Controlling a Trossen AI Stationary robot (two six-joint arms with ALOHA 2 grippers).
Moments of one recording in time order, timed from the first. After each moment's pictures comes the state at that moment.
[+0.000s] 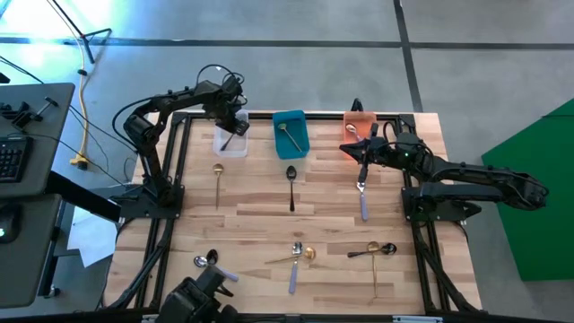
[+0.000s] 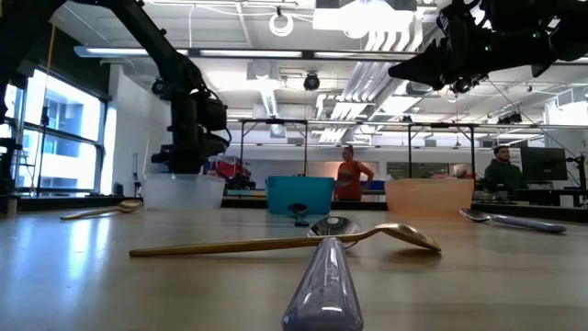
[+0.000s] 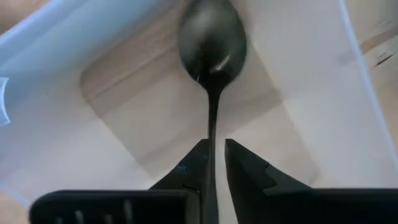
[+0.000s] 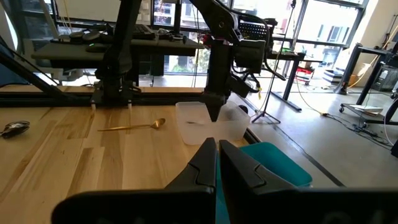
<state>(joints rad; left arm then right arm) 0.96 1.87 1.28 -0.87 0.08 -0.07 -0.40 0.81 0.36 0.38 -0.12 -0.14</state>
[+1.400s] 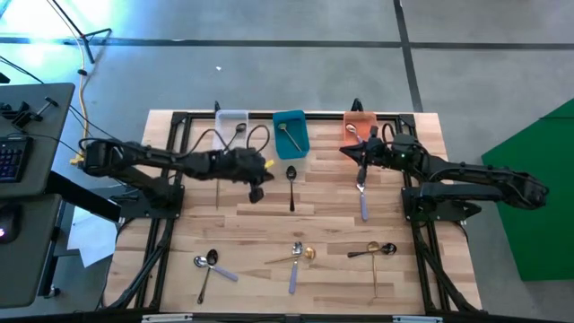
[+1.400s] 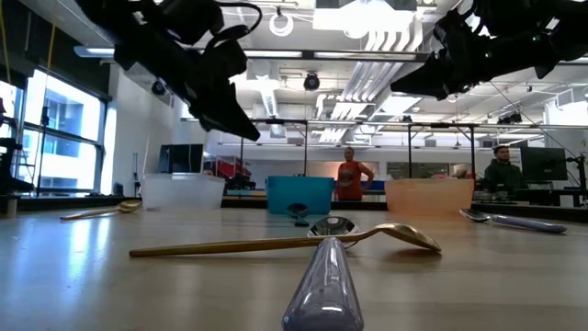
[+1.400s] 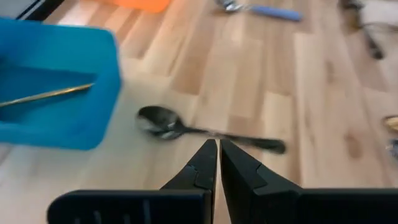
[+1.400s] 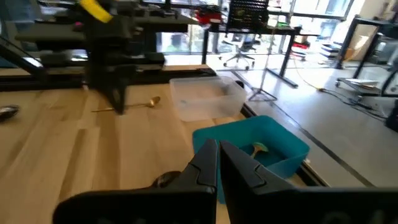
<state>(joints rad) 0.13 1.39 0.68 0.08 -0.03 -0.09 -0.37 0.81 0.36 0.29 -0.05 -0.11</state>
